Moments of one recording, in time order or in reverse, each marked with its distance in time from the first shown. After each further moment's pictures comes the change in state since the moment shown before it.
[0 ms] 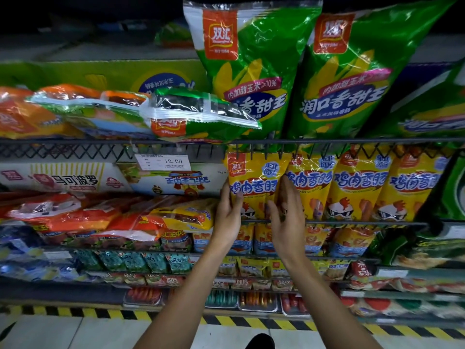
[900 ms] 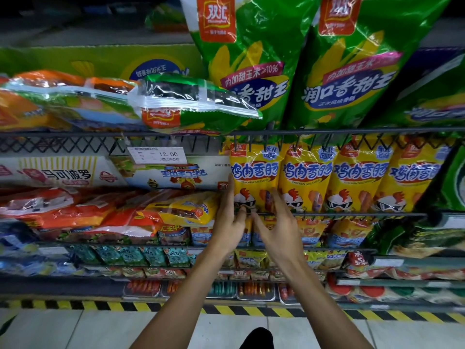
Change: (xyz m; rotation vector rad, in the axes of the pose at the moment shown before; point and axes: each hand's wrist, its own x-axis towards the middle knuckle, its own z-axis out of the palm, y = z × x) left_hand -0.011 -0.035 -0.005 0.329 -0.127 0.116; right_hand -0.023 -0.004 -0.001 -0.211 -0.217 0.156
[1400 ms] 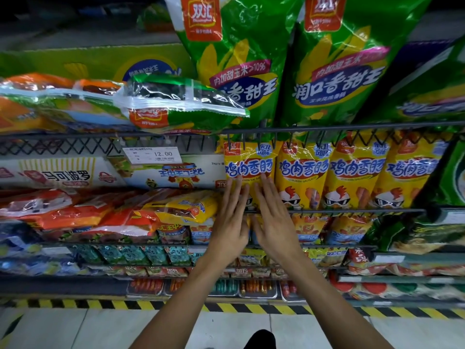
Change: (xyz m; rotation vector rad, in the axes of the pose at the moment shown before) left_hand -0.015 -0.004 0.008 0.475 0.006 0.373; right_hand 0.010 0.022 0.009 -0.214 -0.026 -0.414
